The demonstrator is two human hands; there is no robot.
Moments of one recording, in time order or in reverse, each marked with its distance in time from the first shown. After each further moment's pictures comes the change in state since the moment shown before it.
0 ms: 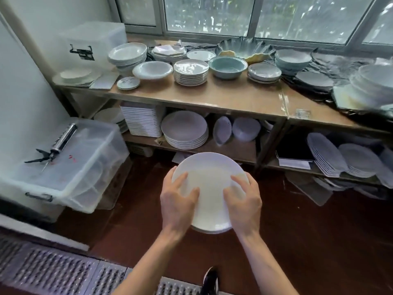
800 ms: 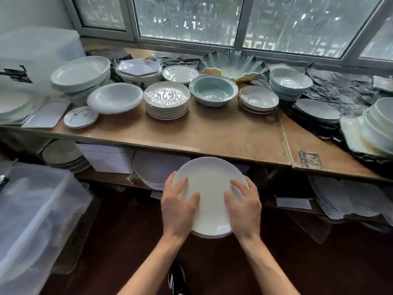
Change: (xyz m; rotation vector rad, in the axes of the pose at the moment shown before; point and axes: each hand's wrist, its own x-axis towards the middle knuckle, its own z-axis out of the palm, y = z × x) left_hand 0.336 0.010 0.188 -0.091 -0.062 -0.034; right_hand 0.354 0.041 0.112 -0.083 0.003 0.078
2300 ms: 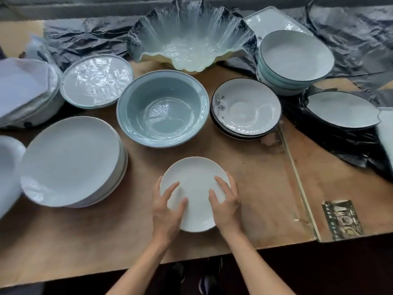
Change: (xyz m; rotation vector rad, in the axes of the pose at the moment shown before) left_hand 0.387 -0.081 0.284 0.140 -0.331 -0.059; right_hand 0.424 0.154 0.148 -0.164 0.095 0.149
